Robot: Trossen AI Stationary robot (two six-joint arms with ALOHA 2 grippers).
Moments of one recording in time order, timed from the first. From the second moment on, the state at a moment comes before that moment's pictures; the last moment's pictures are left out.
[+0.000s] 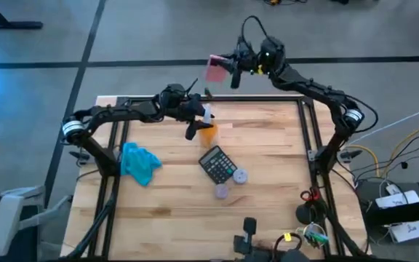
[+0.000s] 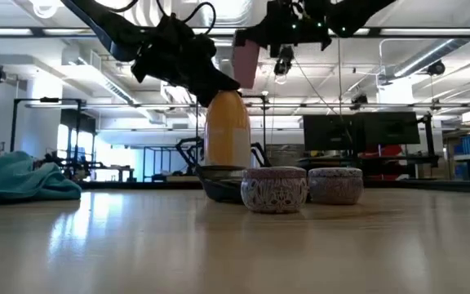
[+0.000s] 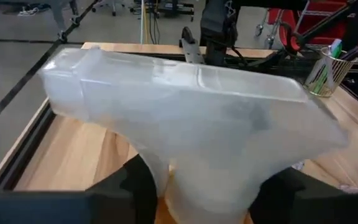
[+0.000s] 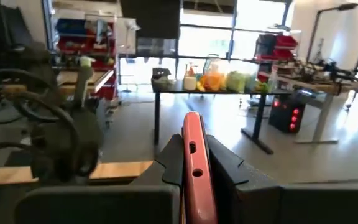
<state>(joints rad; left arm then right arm) 0.52 1.57 0.99 0.18 0.58 0.17 -0.73 1.69 1.50 0.29 -0.61 -0.06</state>
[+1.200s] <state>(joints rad) 0.53 1.52 0.99 0.13 0.74 0.24 -0.33 1.61 1.37 -0.33 0.37 -1.14</state>
